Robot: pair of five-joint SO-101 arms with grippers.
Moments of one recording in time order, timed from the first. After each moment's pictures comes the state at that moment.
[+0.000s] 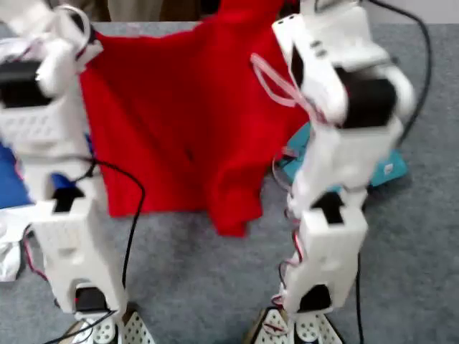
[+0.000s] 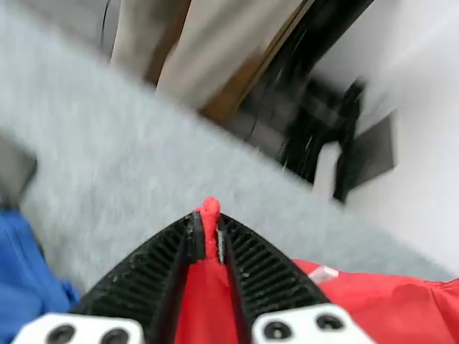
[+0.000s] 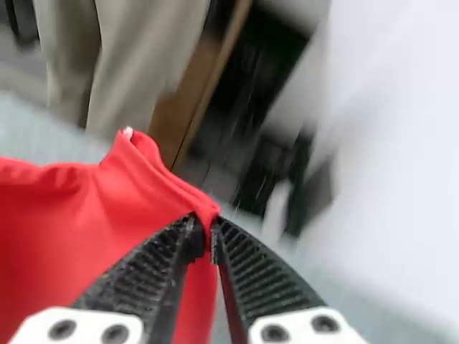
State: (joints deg) left arm -8.7 23.8 -93.3 100.4 16.2; right arm -9.8 20.9 -93.6 95.0 16.8
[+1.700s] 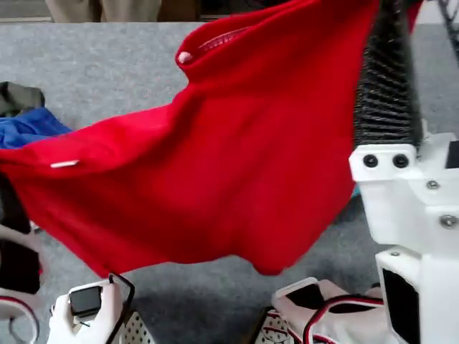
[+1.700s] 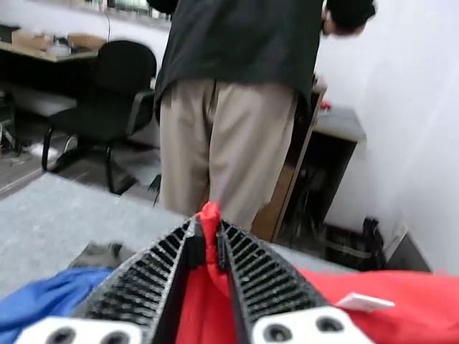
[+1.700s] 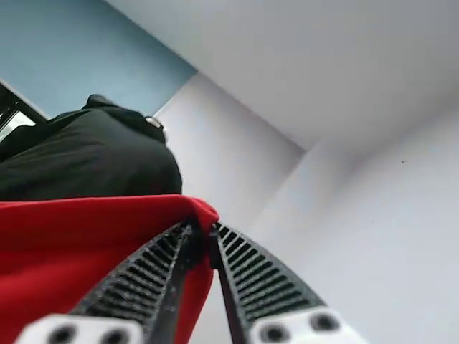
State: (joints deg) left arm -18.2 -50.4 -37.9 100.4 0.1; right arm -24.5 -22.9 -67.5 61.9 38.6
